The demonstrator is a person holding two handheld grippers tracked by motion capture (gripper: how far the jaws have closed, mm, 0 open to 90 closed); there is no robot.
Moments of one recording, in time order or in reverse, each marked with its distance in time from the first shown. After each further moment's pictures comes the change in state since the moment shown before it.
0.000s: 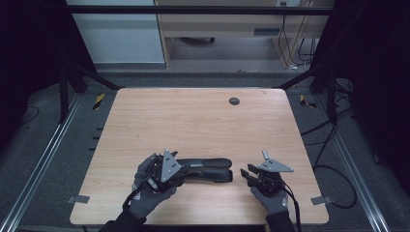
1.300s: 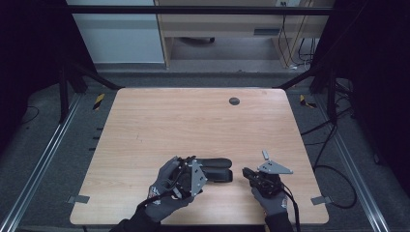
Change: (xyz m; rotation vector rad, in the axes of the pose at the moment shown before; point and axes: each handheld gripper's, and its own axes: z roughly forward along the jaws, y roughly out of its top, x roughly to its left) left arm -0.049 0.023 0.020 0.042 0.025 0.247; right arm 0.003 -0.004 -0.001 0.008 0.012 0.008
